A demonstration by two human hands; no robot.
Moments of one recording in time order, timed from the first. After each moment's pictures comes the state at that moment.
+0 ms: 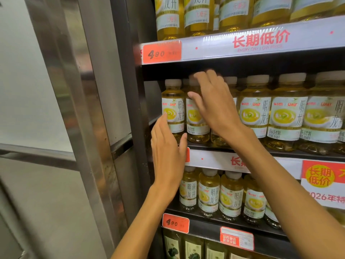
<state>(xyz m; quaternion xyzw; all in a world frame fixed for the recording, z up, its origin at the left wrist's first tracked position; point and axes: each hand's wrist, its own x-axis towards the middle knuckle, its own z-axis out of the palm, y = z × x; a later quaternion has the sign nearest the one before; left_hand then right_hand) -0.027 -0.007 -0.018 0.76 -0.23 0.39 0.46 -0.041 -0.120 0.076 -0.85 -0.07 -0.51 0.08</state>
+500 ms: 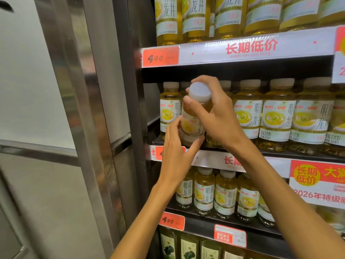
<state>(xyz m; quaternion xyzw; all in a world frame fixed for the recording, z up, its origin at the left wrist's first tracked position) -0.041 -0.017 -0.017 0.71 -0.32 0.25 0.57 -0.075 -0.118 0.061 -0.78 -0.21 -0.45 0.38</state>
